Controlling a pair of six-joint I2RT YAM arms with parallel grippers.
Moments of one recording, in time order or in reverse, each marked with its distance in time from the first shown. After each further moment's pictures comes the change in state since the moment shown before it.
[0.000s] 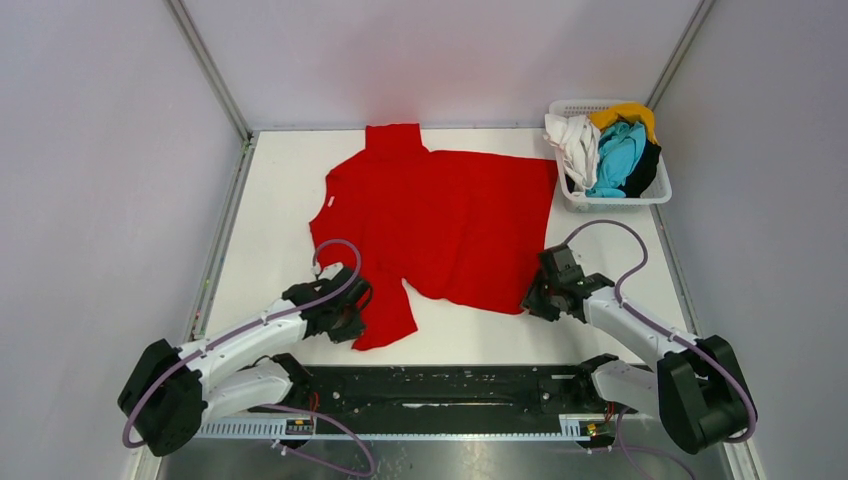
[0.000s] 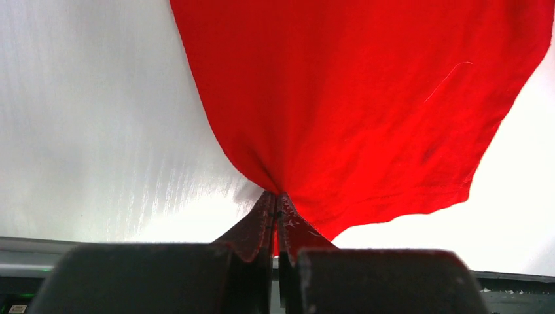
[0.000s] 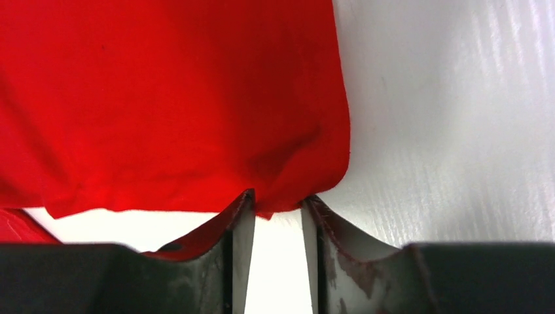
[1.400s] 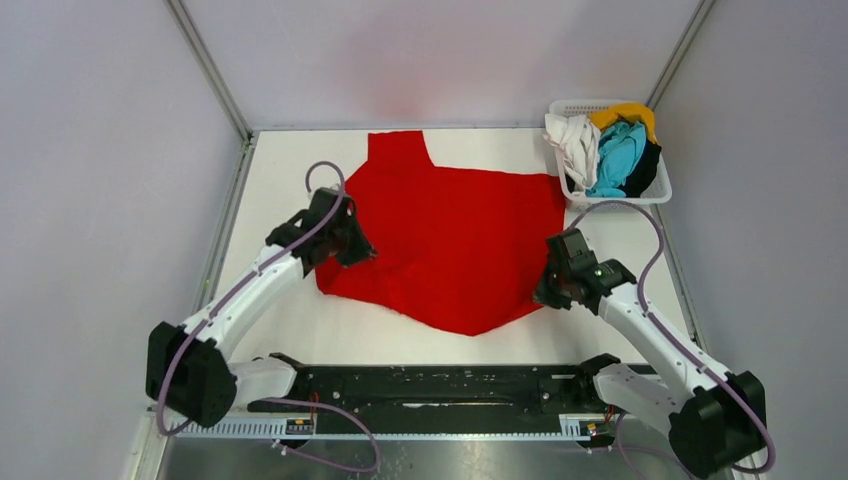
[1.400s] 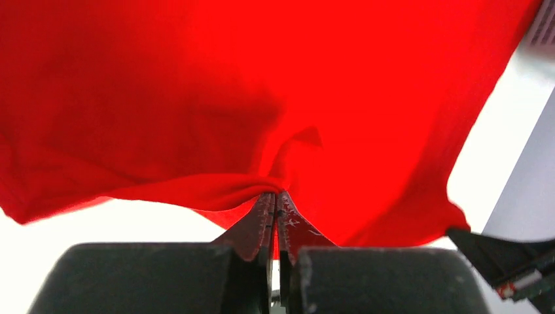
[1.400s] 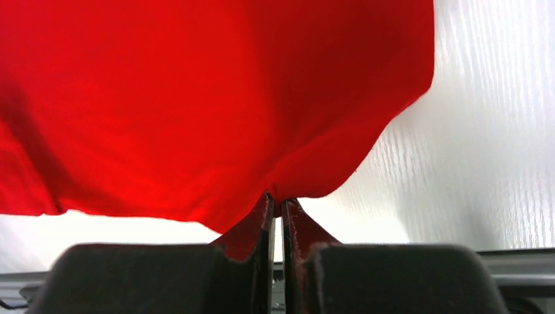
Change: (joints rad) left arm 0.264 0.160 0.412 0.111 0.232 0.187; right arm 0.016 -0.152 0.192 -0.332 0.009 -0.058
